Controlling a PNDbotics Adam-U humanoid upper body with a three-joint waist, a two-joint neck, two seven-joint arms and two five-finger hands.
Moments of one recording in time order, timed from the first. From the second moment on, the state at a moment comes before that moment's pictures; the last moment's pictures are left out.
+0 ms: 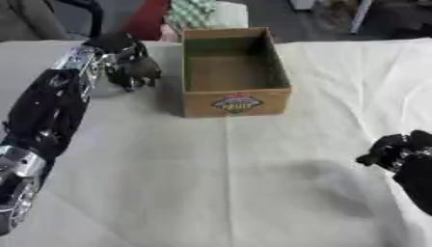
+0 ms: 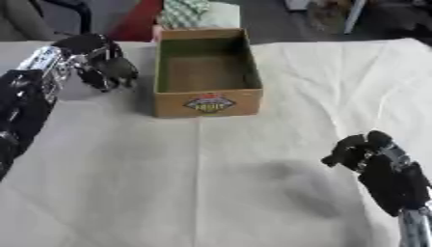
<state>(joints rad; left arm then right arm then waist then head) -0.97 0.54 0.00 -0.67 -1.25 -0.27 -0.18 -0.37 -0.07 -0.13 -1.43 -0.24 -0.08 0.77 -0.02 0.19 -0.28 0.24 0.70</state>
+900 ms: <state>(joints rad) -1.02 0.58 -0.02 -0.86 -1.06 -0.37 -0.30 -0.37 -0.07 -0.14 -1.42 -0.23 -0.08 0.77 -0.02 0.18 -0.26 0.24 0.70</state>
